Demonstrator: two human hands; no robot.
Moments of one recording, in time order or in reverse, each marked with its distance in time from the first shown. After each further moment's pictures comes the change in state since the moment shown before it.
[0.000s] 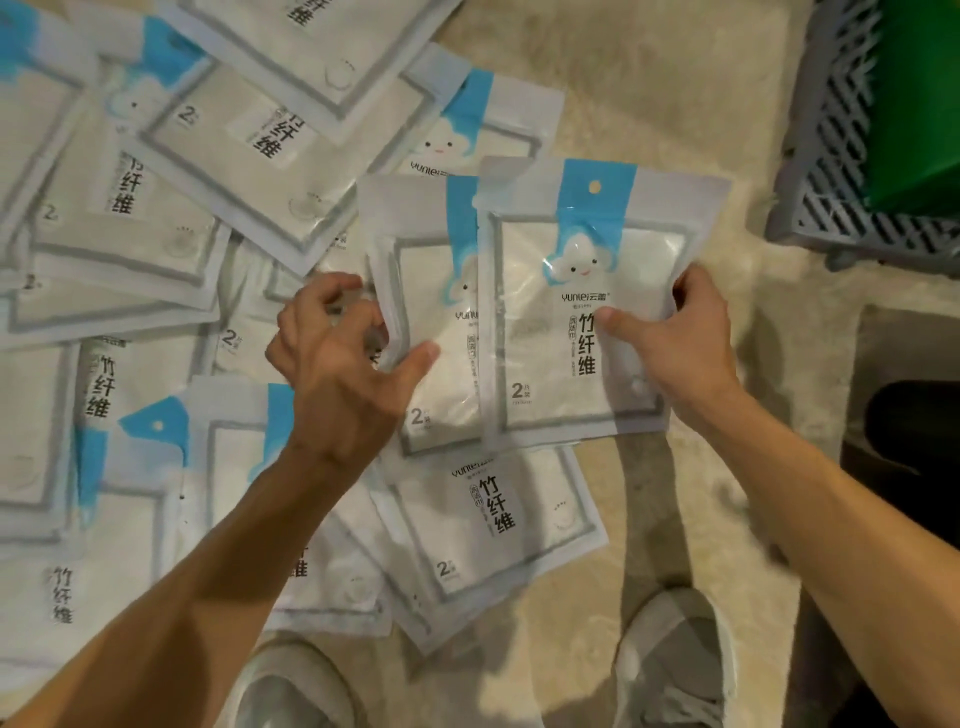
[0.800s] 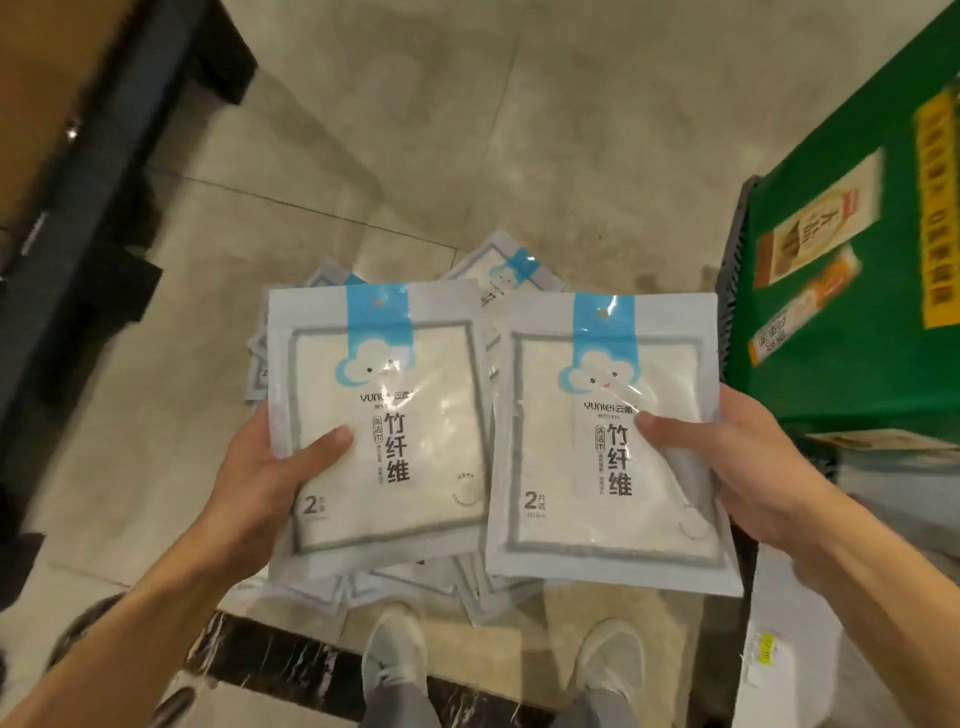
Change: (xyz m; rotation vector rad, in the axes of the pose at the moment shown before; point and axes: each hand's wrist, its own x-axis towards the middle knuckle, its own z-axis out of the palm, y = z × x) left_hand -0.059 0.099 -0.385 -0.948 -0.064 -0.531; right_hand -0.184 -0.353 -0.174 0.291 -0.525 0.186
